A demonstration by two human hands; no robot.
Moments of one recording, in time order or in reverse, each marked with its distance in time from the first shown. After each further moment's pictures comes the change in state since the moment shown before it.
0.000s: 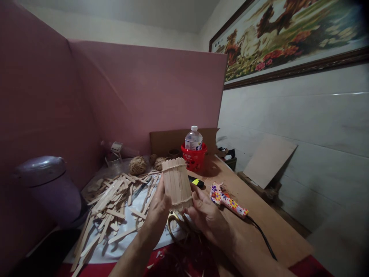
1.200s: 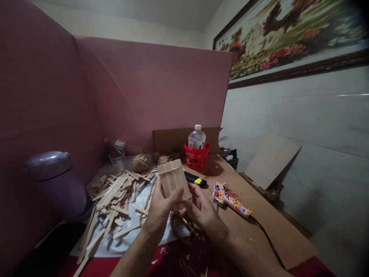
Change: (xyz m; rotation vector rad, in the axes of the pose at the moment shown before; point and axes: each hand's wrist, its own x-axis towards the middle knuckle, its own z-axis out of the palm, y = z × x) left_hand 0.004 0.004 0.000 0.053 0.204 -0.050; right_hand 0.002 0.009 -0.006 -0.494 0.035 -0.086
